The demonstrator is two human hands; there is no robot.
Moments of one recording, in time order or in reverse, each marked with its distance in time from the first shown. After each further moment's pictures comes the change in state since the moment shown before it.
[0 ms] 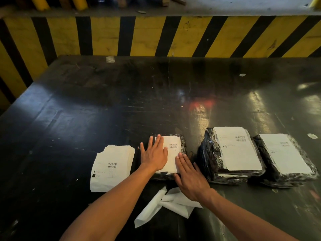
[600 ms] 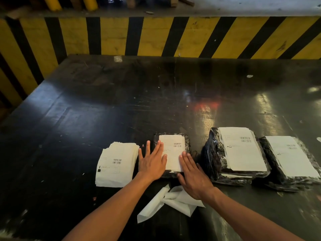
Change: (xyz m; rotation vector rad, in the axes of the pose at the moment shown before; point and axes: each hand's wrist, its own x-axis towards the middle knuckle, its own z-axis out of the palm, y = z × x) left_hand -0.037 -0.017 0.010 0.031 0.010 -0.015; right_hand 0.001 0.004 0.002 0.030 -0.016 -0.023
